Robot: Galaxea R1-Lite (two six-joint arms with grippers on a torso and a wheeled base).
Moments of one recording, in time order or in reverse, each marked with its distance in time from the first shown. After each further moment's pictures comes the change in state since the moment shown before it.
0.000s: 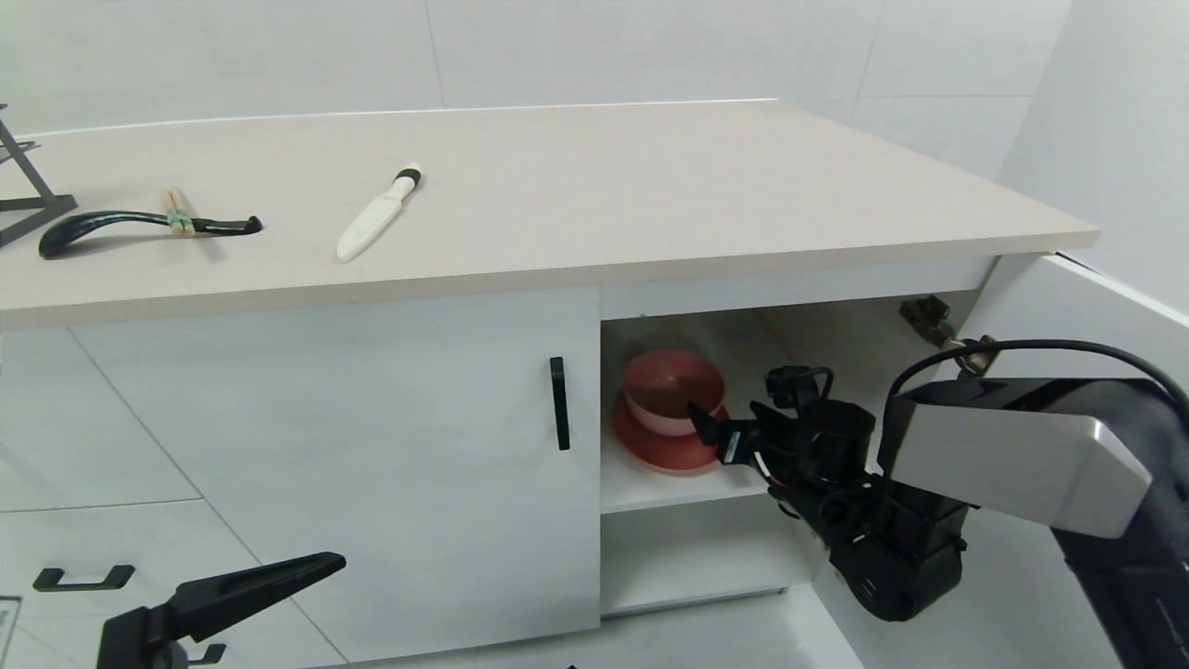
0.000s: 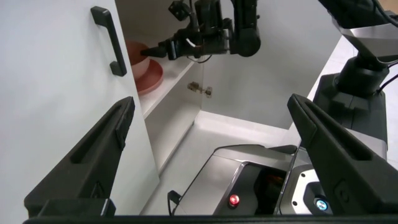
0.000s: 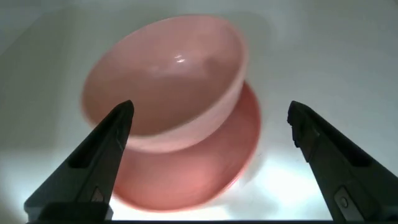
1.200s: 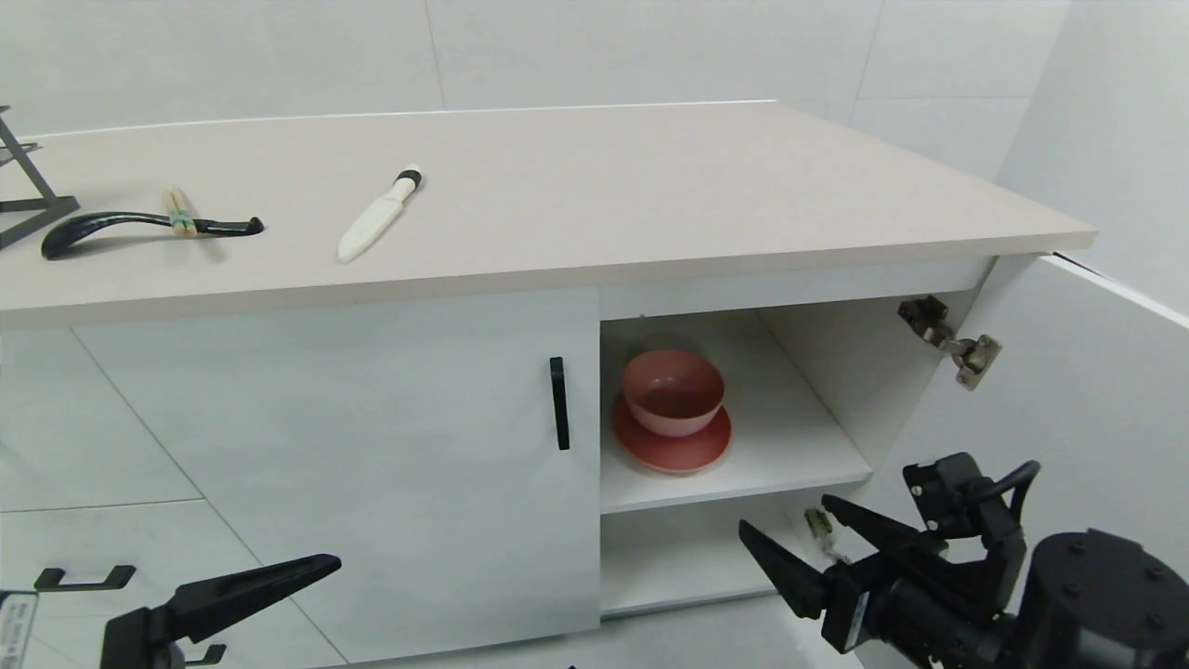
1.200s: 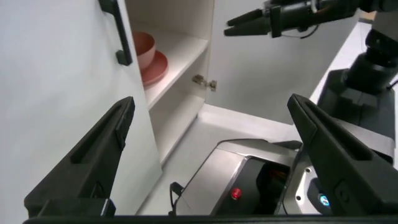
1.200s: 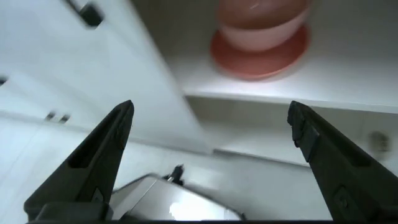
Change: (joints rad) left arm 0.032 -0.010 0.000 0.038 0.001 -0.001; right arm 0.357 -0.648 0.742 0.000 -0.191 0.063
